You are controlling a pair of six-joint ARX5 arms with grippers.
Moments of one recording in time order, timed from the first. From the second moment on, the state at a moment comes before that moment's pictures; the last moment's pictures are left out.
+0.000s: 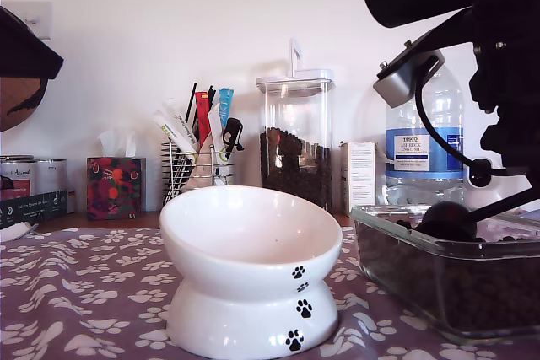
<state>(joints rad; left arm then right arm) -0.64 0.41 0.31 -0.28 0.33 -0.13 0.71 1.46 0.95 -1.02 0.55 -0.13</state>
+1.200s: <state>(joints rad) -0.64 0.41 0.31 -0.28 0.38 -0.13 0.63 1.46 0.98 -1.16 0.17 0.17</state>
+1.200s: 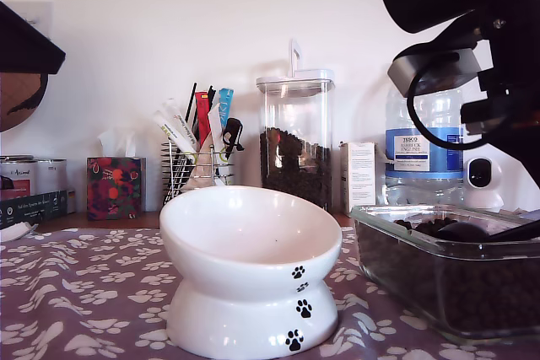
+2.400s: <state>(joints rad) -0.64 0.41 0.31 -0.27 0.38 -0.13 0.51 1.45 0.98 -1.16 -0.13 0.24</state>
